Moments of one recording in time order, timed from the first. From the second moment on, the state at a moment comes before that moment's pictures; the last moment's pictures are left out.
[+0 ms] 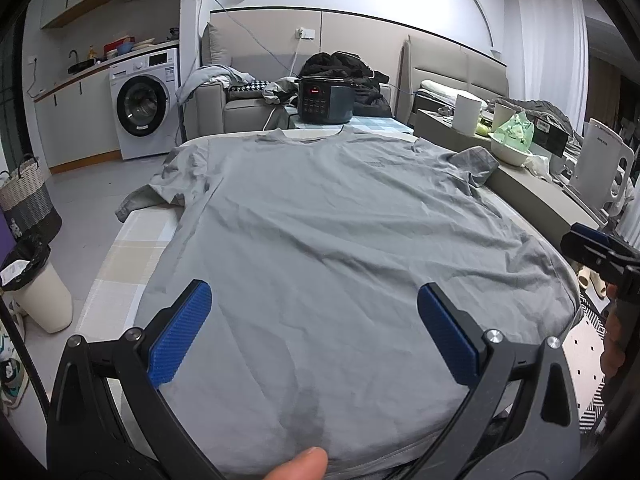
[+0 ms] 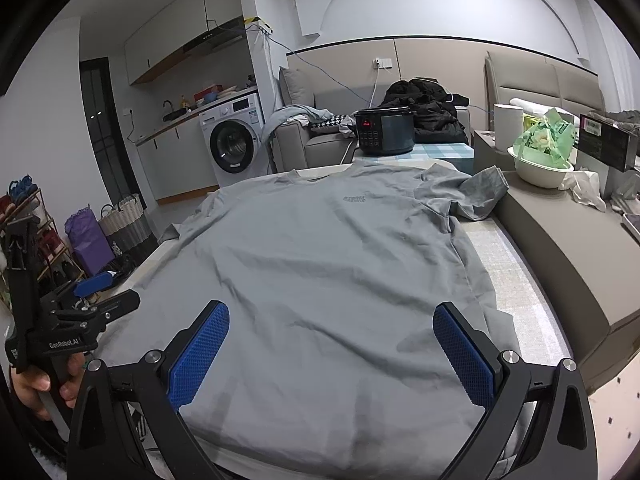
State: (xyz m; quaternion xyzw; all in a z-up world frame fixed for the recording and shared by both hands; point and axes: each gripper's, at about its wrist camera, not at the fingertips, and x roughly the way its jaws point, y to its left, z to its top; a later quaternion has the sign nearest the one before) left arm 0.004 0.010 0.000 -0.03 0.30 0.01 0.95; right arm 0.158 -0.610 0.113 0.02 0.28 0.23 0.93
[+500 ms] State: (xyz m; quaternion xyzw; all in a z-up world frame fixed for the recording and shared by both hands) left arm 0.004 0.005 -0.001 -0.03 0.30 0.00 0.95; right arm 0.158 -0.608 0.113 0.02 0.29 0.23 0.93
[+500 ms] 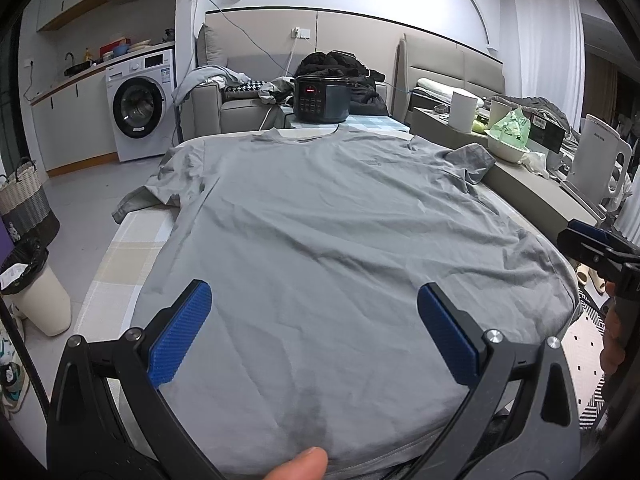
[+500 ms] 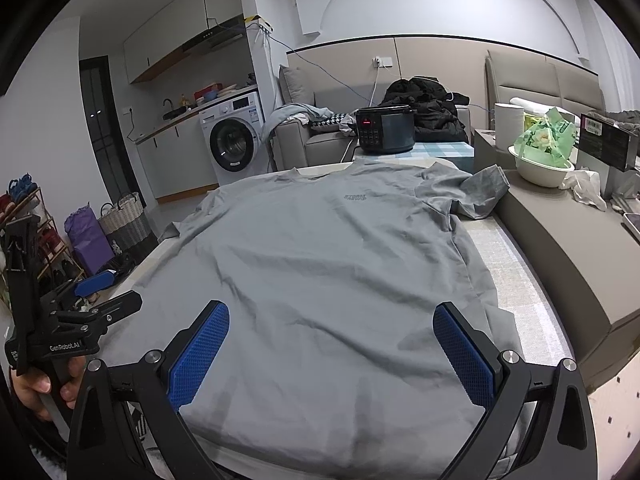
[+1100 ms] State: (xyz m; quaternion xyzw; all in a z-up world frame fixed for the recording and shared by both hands) left arm 0.004 0.004 -0.003 -0.03 0.30 0.00 0.95; right arm 0.159 -0.607 0.111 0.02 0.29 0.23 0.93
